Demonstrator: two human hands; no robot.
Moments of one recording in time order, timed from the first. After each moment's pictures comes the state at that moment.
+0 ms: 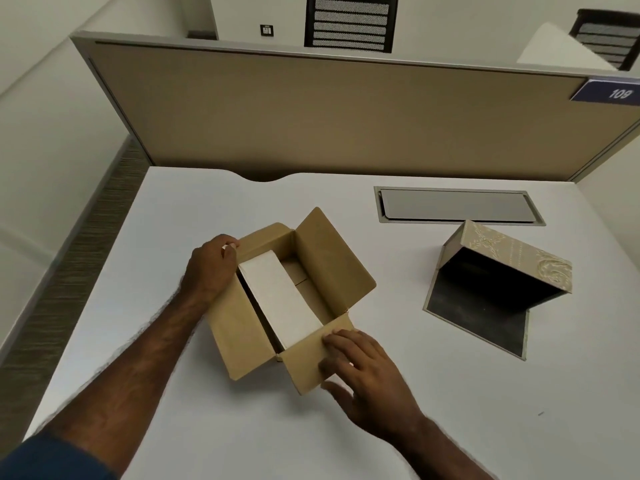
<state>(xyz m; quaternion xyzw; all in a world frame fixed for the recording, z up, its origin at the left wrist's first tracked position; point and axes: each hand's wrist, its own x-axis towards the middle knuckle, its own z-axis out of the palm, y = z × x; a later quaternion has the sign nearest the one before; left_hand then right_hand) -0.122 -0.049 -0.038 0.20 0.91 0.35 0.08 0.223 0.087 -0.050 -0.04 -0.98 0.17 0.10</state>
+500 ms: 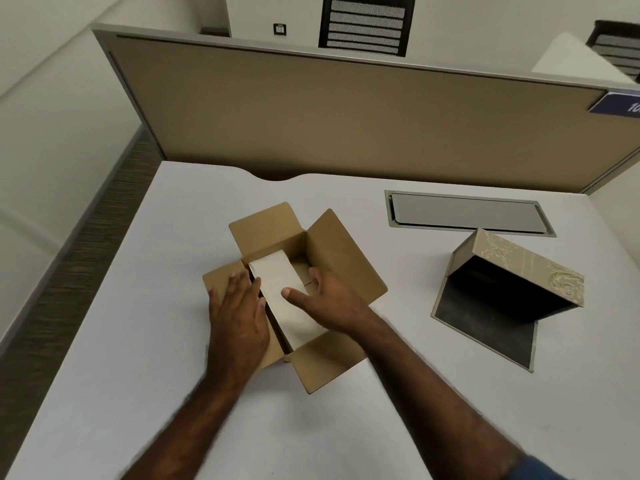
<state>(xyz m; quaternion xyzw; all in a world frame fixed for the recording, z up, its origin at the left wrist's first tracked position) 0.002 -0.079 -0.041 0.29 0.93 0.23 -0.03 0.065 0.101 0.010 -0.29 -0.85 0.43 -0.12</state>
